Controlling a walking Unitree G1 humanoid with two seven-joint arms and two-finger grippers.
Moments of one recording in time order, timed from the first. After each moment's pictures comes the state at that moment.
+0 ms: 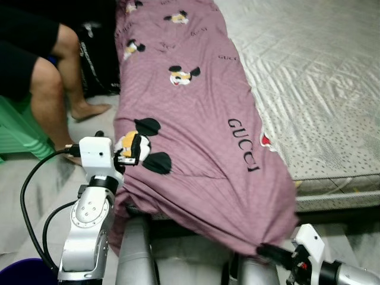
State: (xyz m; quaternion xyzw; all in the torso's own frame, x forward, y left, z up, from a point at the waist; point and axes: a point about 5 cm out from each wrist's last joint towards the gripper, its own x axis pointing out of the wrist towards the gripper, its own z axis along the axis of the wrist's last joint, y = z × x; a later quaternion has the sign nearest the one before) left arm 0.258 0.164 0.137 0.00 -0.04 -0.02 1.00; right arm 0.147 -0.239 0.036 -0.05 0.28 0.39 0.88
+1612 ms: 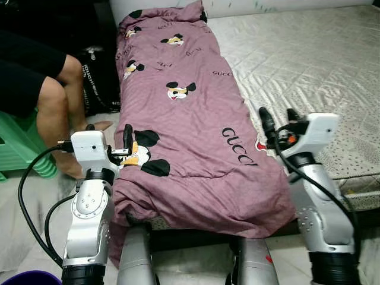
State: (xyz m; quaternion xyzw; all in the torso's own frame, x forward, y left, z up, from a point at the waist) left arm 0.274 0.174 0.137 -0.01 -0.07 0.03 1.00; right arm 0.288 -0.174 0.171 0.07 -0.09 0.07 0.99
